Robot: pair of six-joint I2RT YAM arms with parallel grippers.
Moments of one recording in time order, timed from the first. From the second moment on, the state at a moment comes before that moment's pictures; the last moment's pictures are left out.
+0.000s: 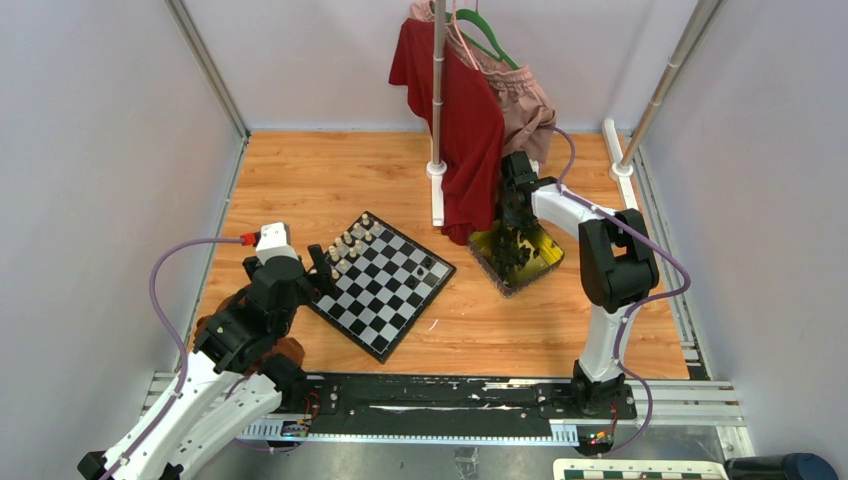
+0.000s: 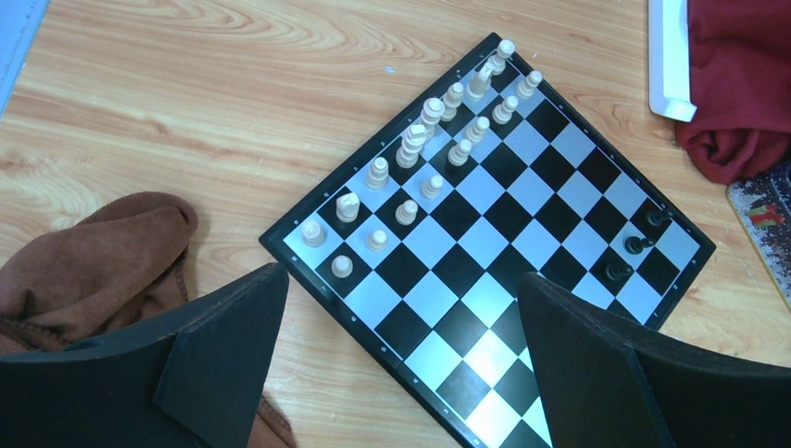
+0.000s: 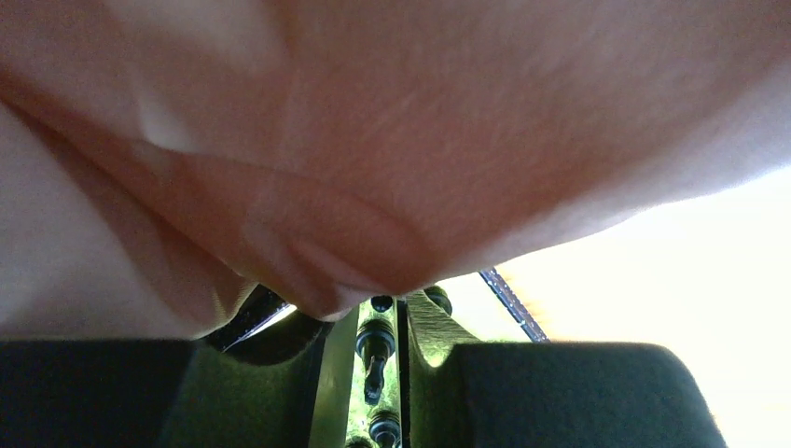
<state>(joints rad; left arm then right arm) -0.61 0.51 0.69 -0.75 -0.60 -0.53 0.33 1.91 1.34 -0.47 0.26 0.33</state>
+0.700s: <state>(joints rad) -0.61 0.51 0.69 -0.75 -0.60 -0.53 0.33 1.91 1.32 -0.45 0.26 0.34</state>
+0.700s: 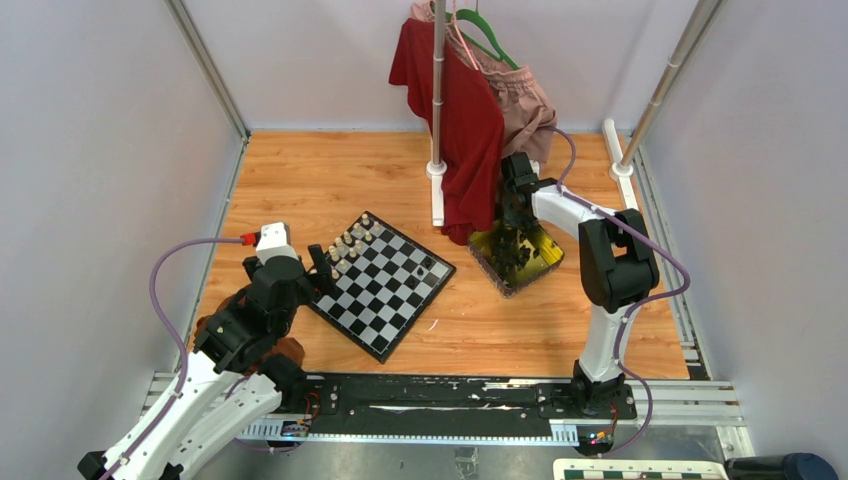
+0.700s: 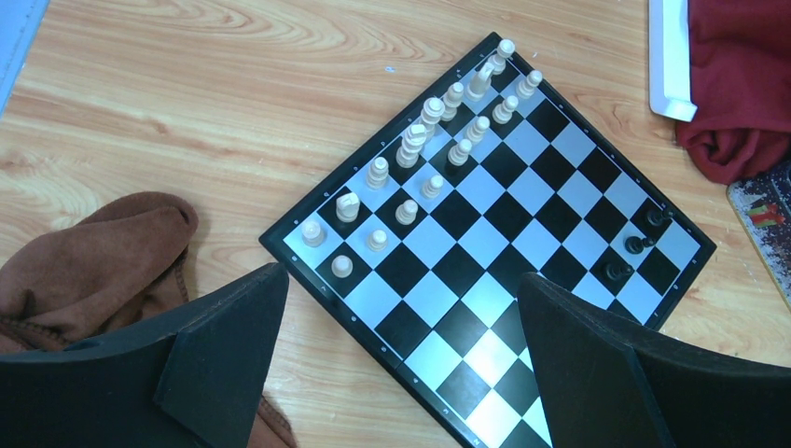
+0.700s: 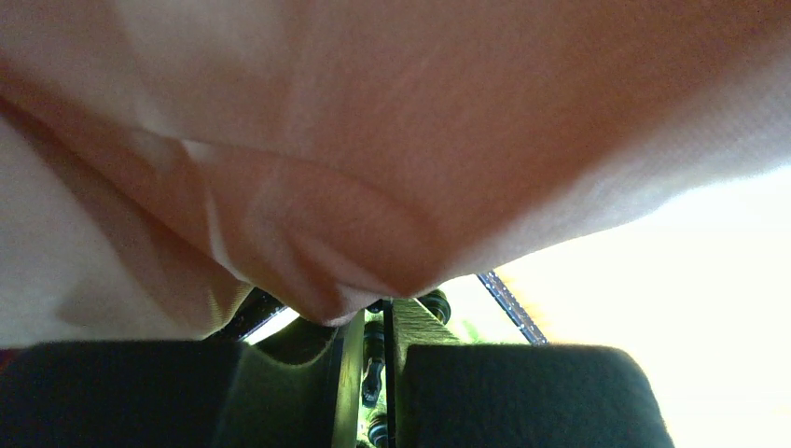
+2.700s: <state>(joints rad) -0.61 0.45 0.69 -0.75 -0.60 -0.53 0.92 1.46 1.20 -0.70 0.39 0.31</state>
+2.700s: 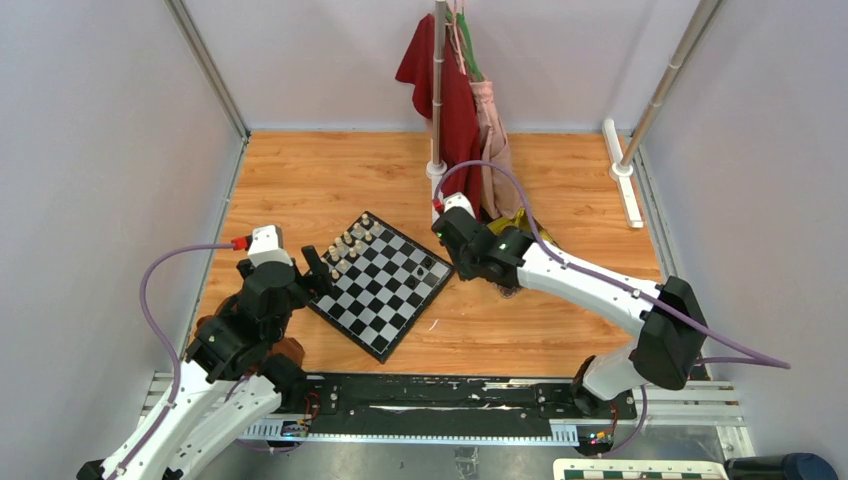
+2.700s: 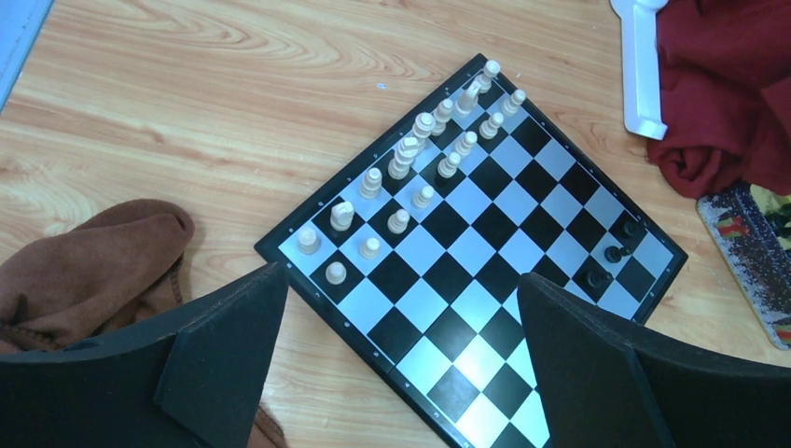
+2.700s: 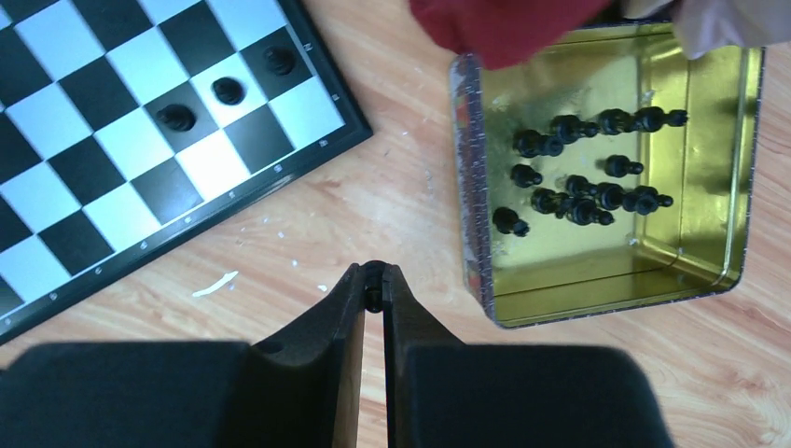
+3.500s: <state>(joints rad) -0.61 0.44 0.69 -0.75 -0.61 -0.53 1.18 1.86 1.50 -0.72 0.34 0.28</state>
